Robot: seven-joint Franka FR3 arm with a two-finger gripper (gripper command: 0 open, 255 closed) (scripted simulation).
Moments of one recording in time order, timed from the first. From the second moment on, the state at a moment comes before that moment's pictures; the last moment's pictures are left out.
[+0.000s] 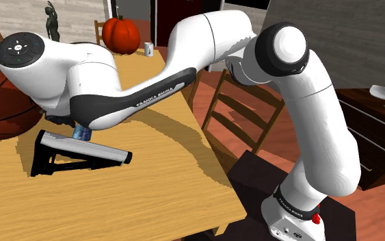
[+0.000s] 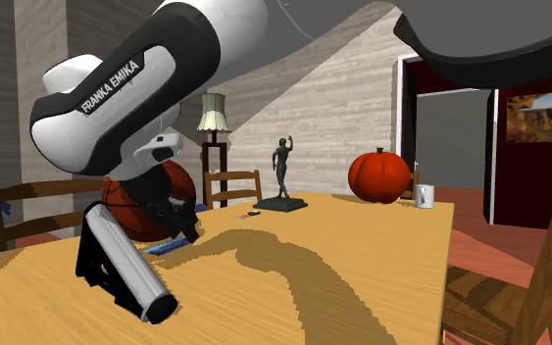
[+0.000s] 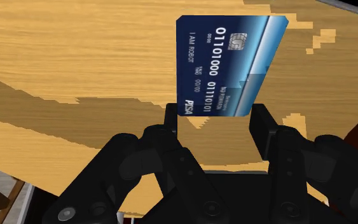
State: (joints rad) arm 0.02 0.75 0.91 -1.42 -1.21 1.83 1.73
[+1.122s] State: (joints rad) arm 0.03 0.80 0.88 -1.46 -1.26 1.89 1.79
